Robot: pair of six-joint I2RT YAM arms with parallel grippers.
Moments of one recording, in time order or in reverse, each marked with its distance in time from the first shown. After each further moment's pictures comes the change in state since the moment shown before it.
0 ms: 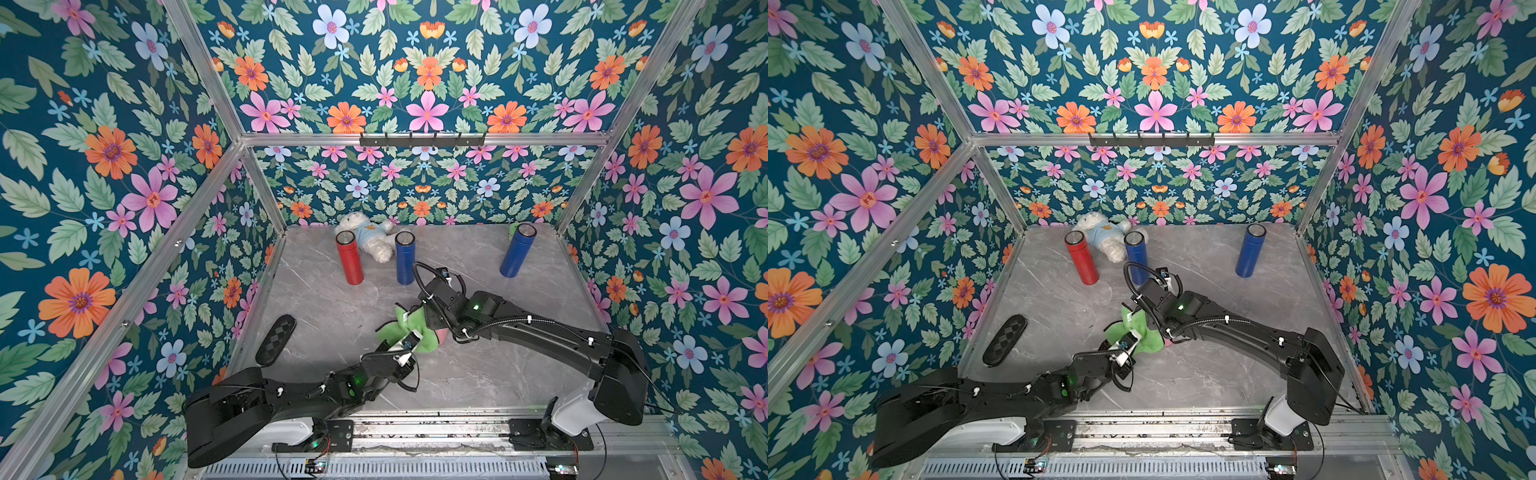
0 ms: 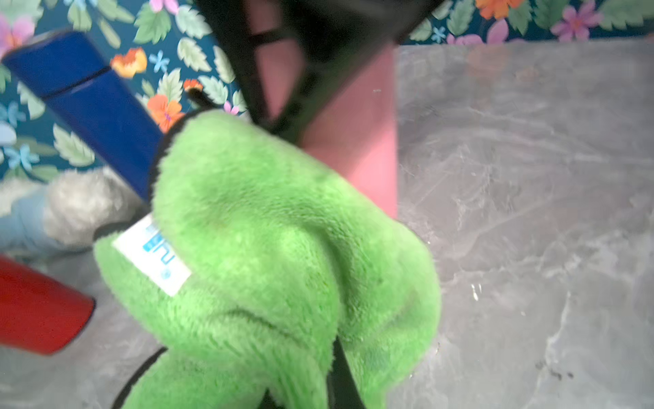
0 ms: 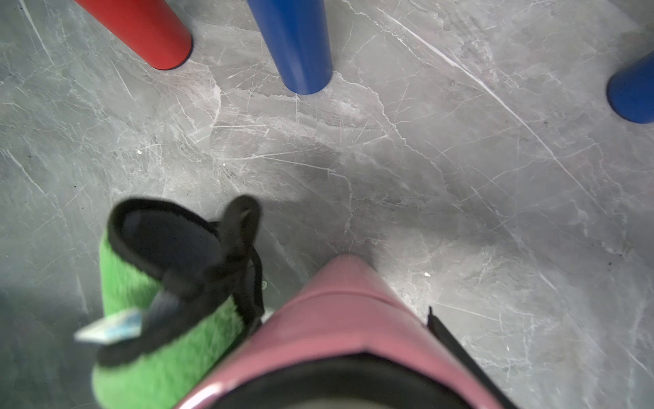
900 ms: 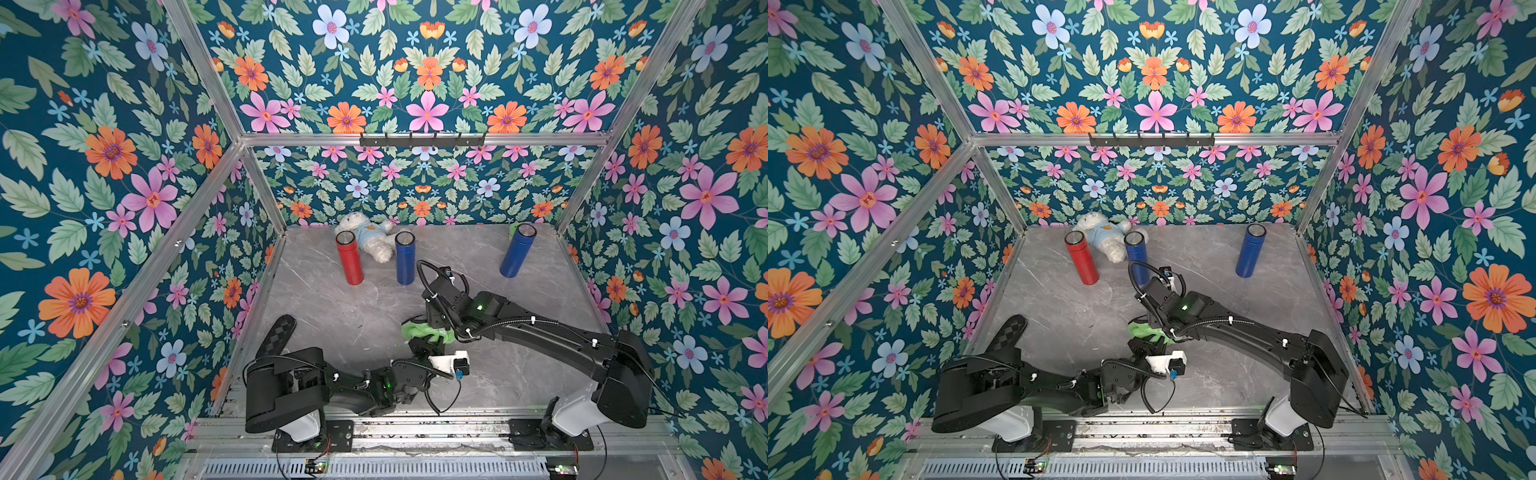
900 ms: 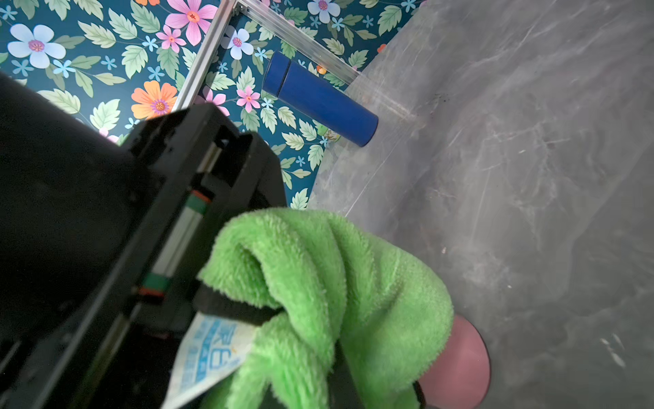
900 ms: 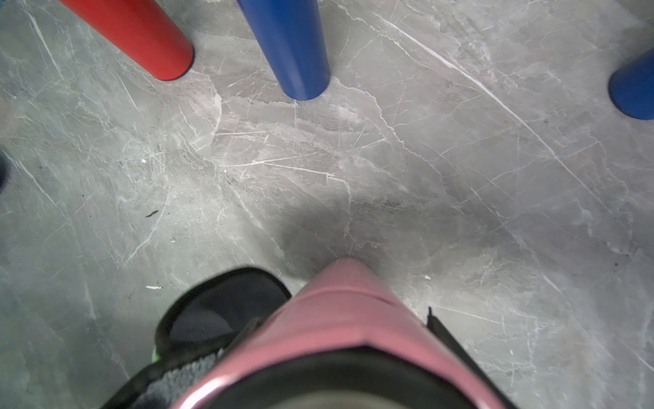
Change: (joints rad) left arm -0.133 0.340 0.242 0.311 -0.233 0.782; right arm -0.020 -0.015 -0.039 0.050 -0.010 0.005
